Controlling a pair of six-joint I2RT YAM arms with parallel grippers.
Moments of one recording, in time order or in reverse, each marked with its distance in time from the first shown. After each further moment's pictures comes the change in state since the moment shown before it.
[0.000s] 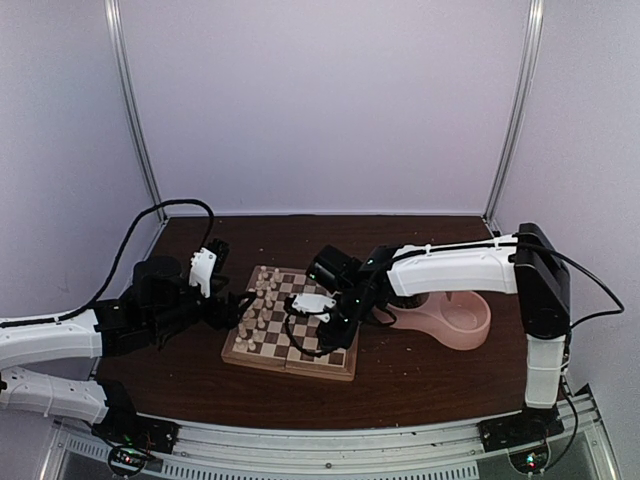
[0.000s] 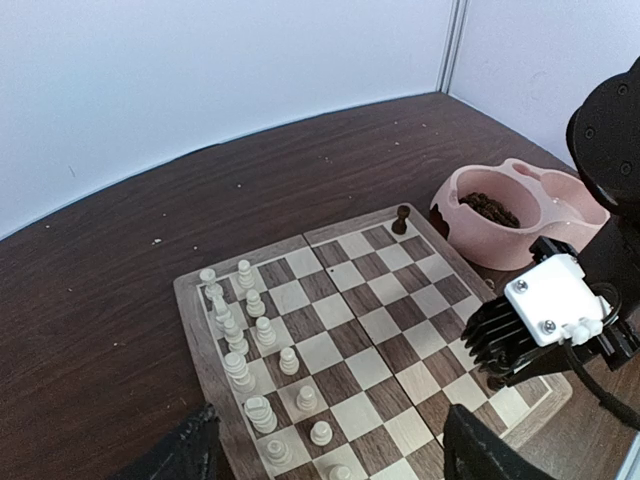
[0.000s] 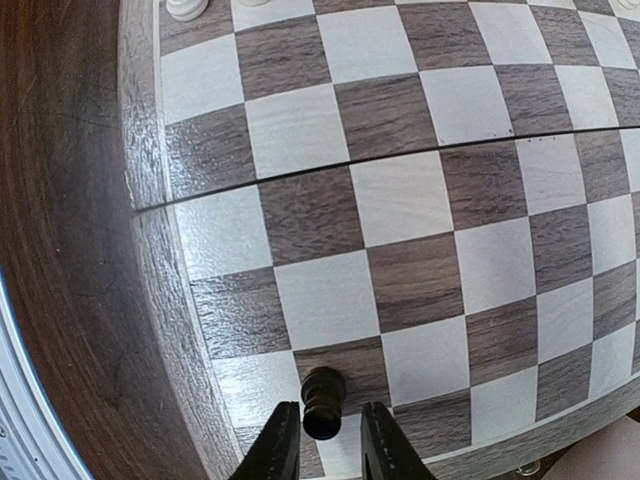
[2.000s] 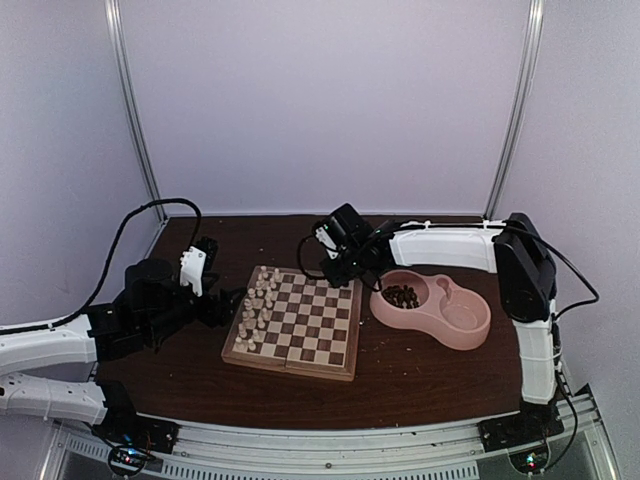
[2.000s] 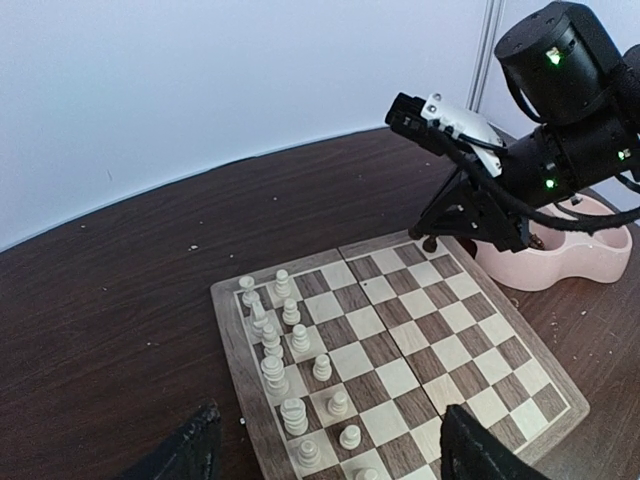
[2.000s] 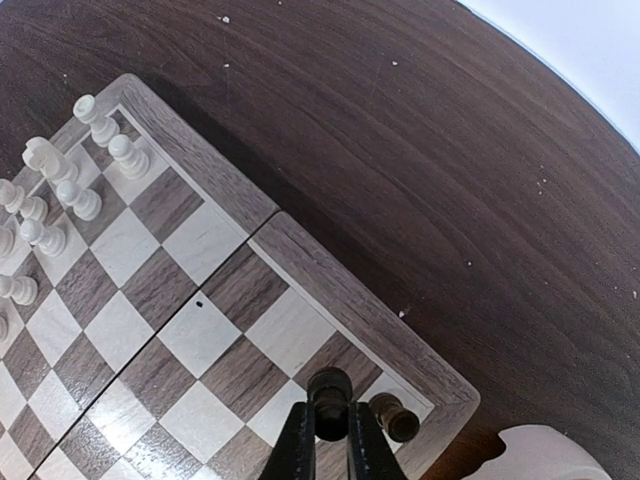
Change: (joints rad) left arm 0.000 -0.061 -0.029 0.008 -0.087 0.000; right arm -0.188 0.106 0.148 0.258 0.341 0.315
